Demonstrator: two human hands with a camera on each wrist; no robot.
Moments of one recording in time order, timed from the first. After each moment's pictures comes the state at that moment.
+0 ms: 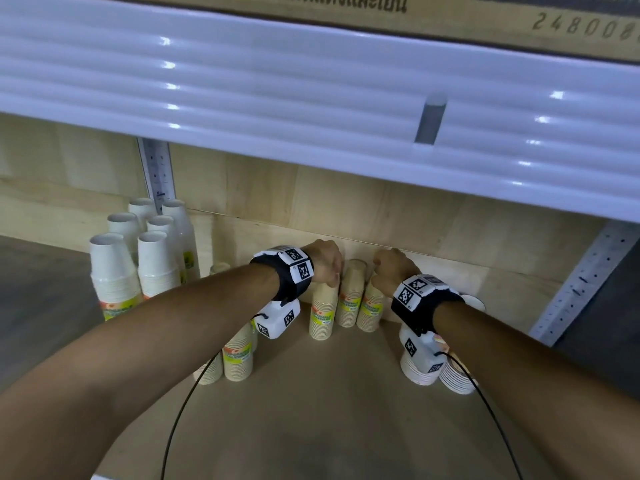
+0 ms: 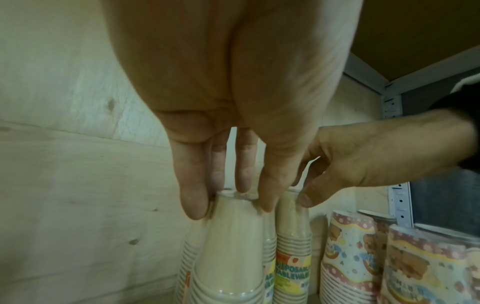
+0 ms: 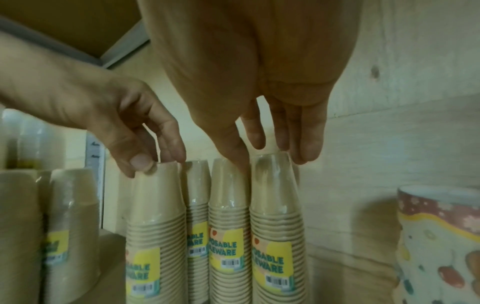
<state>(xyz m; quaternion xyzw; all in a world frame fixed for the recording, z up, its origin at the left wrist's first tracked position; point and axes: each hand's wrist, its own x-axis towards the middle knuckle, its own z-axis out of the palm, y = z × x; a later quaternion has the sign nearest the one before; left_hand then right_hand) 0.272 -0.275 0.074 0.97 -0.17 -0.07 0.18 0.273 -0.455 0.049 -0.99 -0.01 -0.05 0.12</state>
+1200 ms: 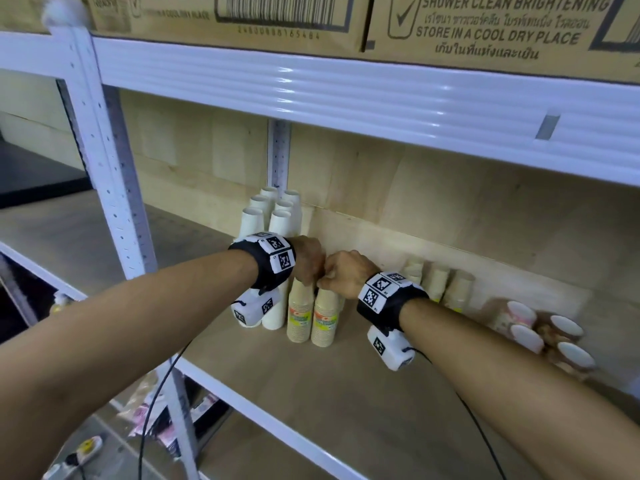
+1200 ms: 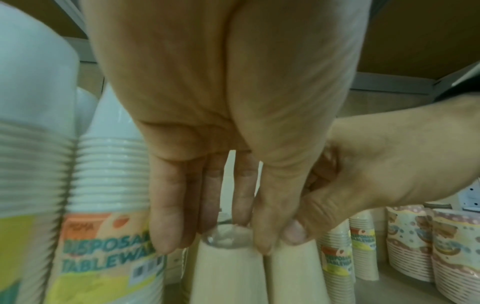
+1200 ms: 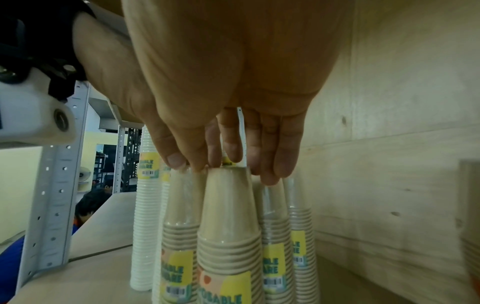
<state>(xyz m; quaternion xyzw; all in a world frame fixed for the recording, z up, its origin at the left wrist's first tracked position) 0.170 -0.113 0.085 0.99 -0.04 -0.12 -0.02 0.182 -0.254 0.059 -0.95 -0.29 0.02 0.13</state>
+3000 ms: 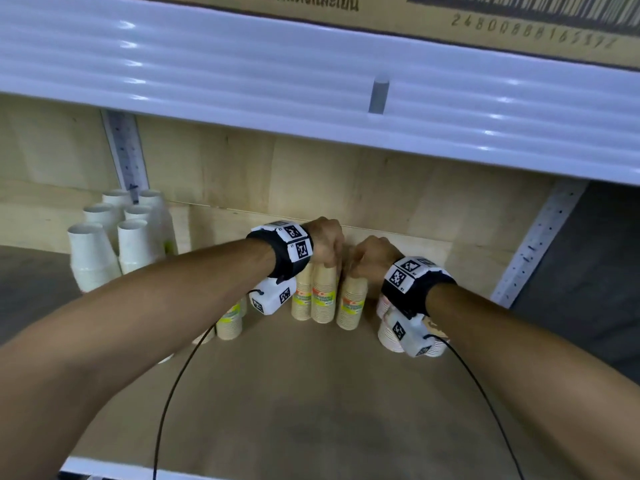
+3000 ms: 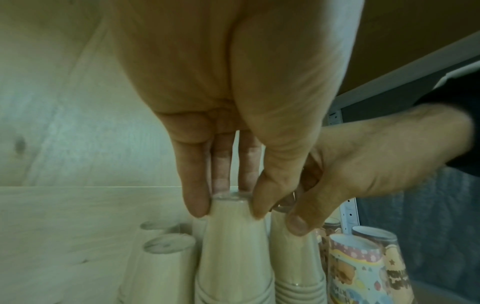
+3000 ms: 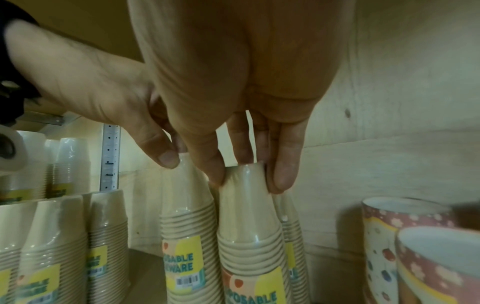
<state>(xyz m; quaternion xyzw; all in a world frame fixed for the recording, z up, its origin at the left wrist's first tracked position) 0.245 -0.303 0.098 0.96 -0.25 -0.04 0.12 0.225 -0.458 0.069 -0.99 -0.03 0.01 0.14</state>
